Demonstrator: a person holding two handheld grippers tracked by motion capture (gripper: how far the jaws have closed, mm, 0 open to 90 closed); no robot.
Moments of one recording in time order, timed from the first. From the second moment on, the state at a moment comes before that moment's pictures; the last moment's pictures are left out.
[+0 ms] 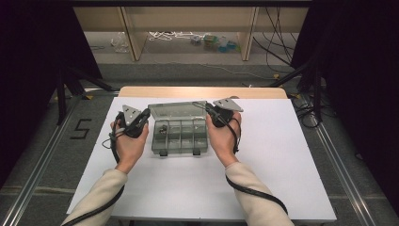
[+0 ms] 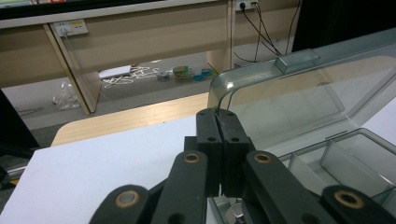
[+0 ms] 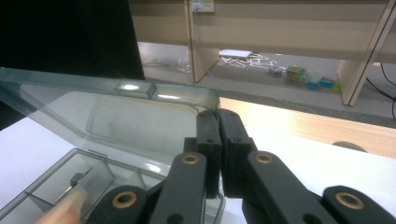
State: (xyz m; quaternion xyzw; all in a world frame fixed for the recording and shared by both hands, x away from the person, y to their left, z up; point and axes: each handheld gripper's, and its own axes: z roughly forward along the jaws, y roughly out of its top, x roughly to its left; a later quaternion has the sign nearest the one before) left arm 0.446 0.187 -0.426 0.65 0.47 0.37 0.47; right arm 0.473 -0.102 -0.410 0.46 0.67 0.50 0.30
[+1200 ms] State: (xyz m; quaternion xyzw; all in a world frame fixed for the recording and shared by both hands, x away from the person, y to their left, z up) left arm 0.439 0.195 -0.383 0.66 0.46 0.34 0.49; right arm 0.455 -0.104 -0.416 0.45 0.68 0.50 0.30
